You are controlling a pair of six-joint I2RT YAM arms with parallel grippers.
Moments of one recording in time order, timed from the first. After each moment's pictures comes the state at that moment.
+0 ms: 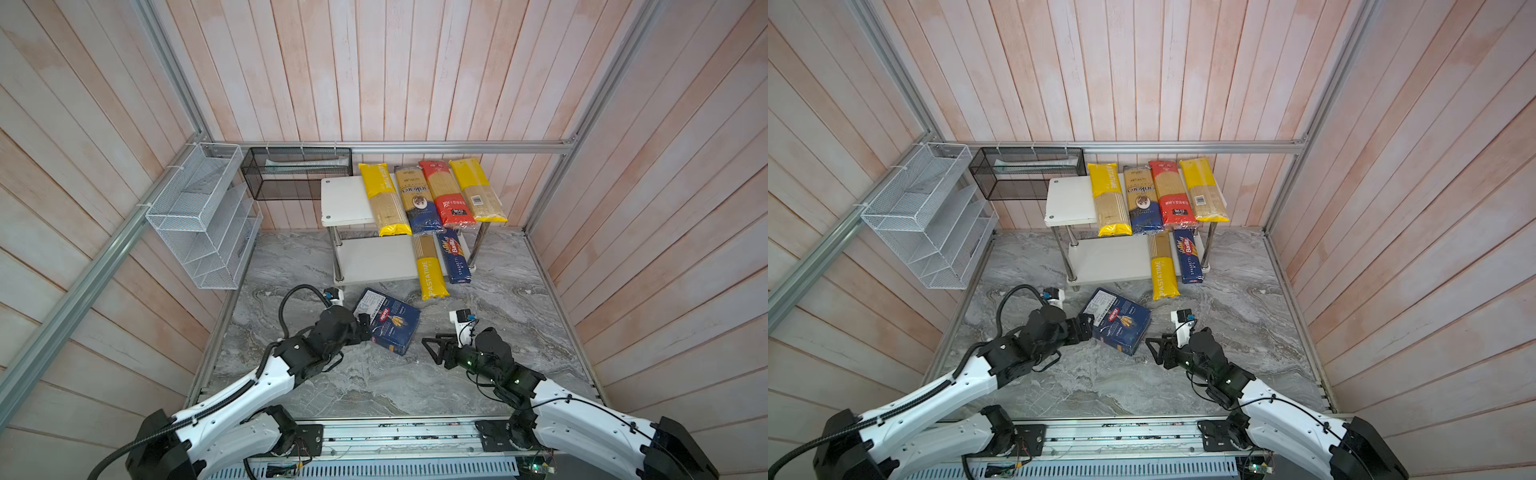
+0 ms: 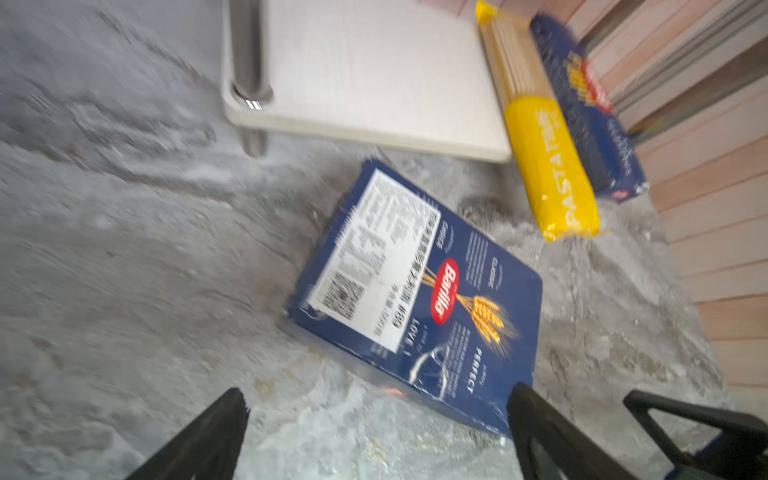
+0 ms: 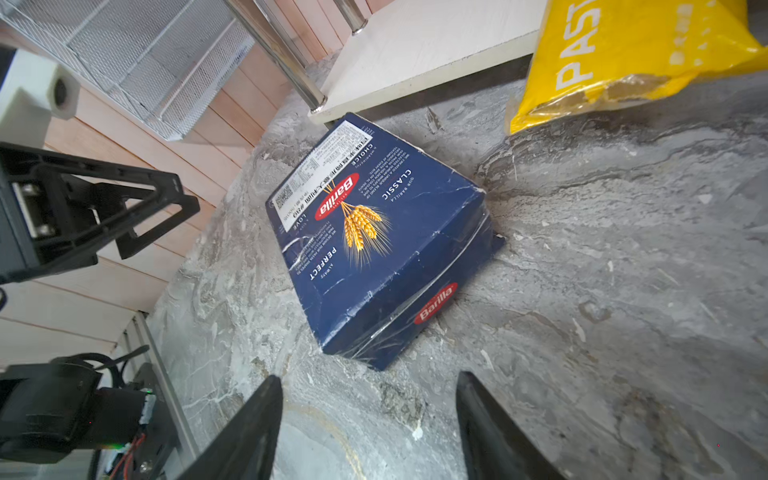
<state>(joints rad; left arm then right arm) -0.71 0.94 0.64 -0.34 -0.29 -0.67 0.77 0.83 0.22 0.23 -0.11 0.64</state>
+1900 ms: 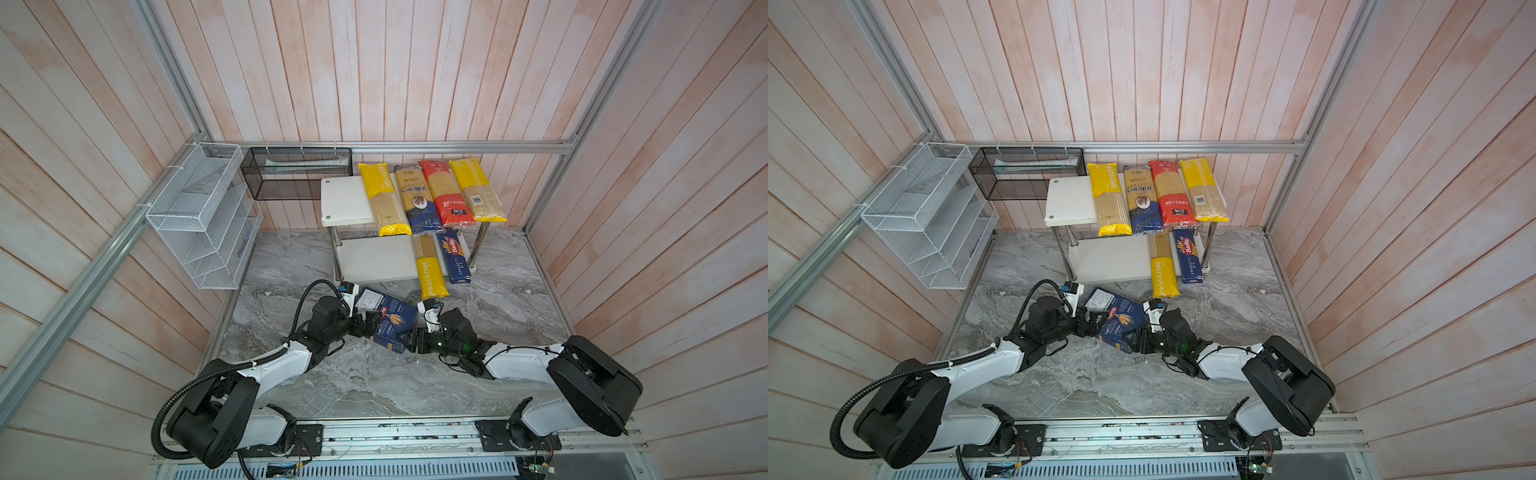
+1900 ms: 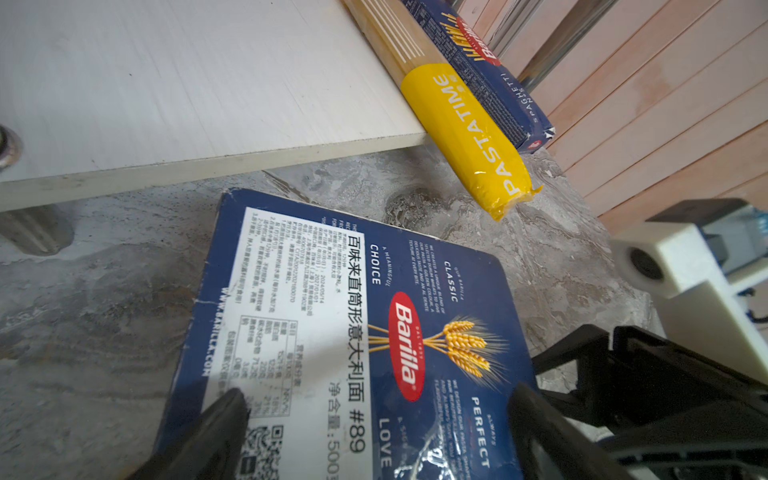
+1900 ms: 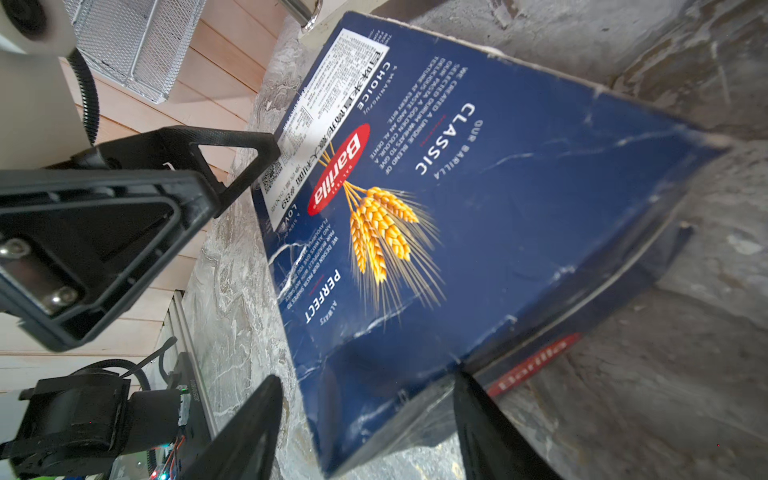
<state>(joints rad) -0.50 1.33 0.50 0.33 0.27 -0.36 0.76 1.46 0.45 0.51 -0.32 0.73</state>
